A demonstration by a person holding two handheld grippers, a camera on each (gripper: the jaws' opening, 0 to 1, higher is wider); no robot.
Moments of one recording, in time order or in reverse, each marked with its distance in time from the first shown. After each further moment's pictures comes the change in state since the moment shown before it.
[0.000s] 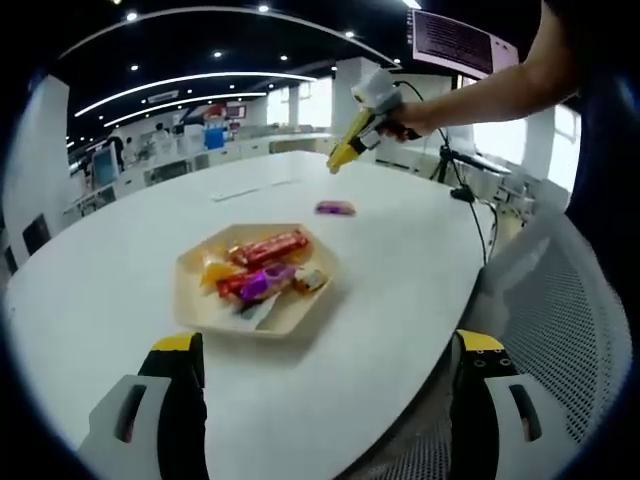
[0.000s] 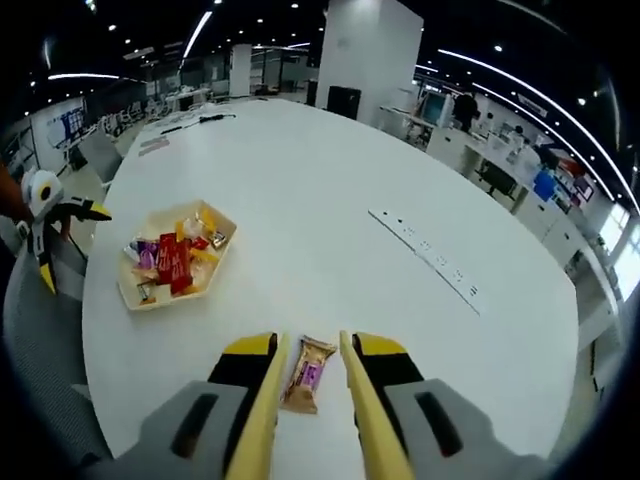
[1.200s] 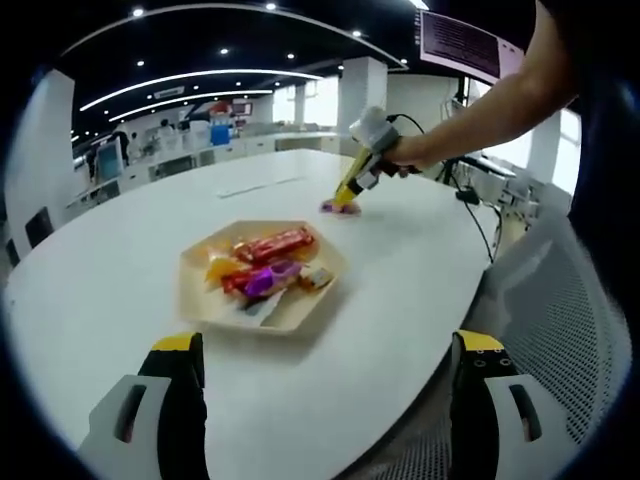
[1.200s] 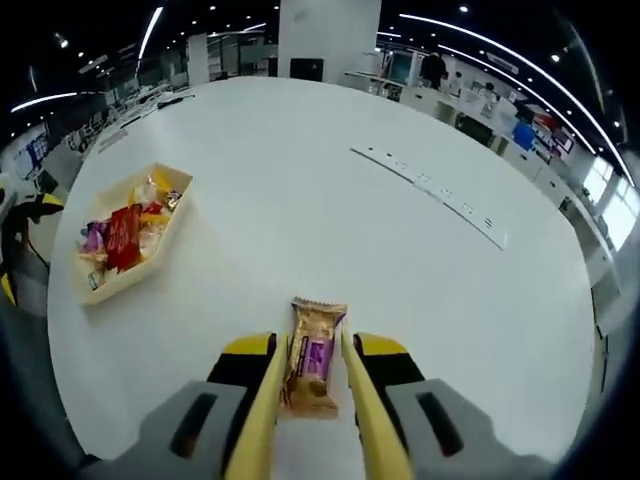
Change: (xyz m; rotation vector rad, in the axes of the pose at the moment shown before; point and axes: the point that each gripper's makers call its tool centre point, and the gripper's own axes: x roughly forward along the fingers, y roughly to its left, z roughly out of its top) left arm 0.000 0.003 -0.001 -0.022 0.007 0.015; right arm 0.059 0.005 -0.059 0.156 0.112 -0.072
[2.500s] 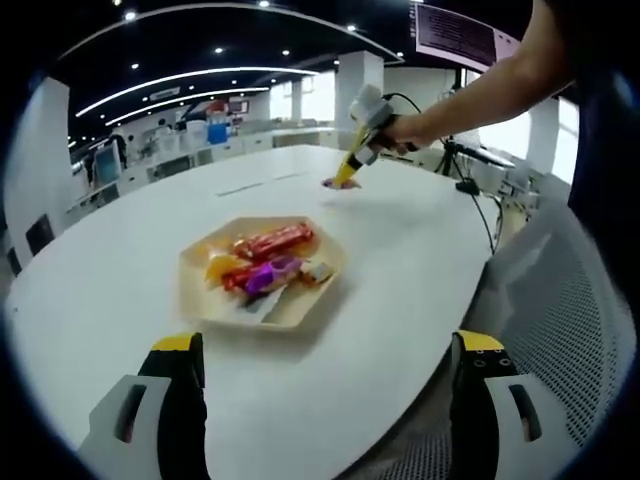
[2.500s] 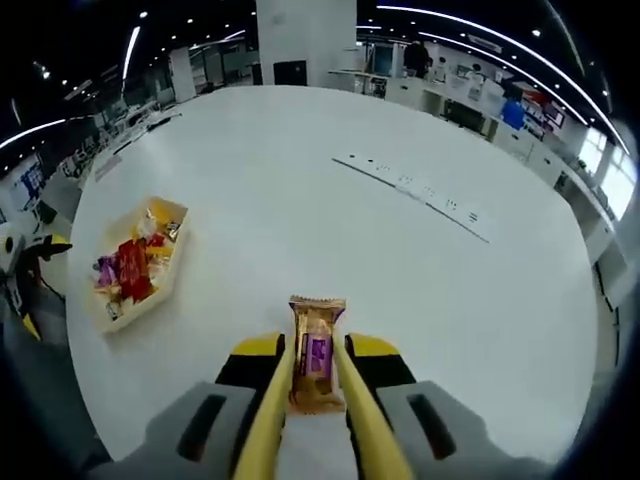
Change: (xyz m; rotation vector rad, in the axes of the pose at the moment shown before) left arm 0.001 0.001 -0.003 0.025 0.017 0.006; right arm -0.031 -0.018 0.023 0.084 0.000 0.015
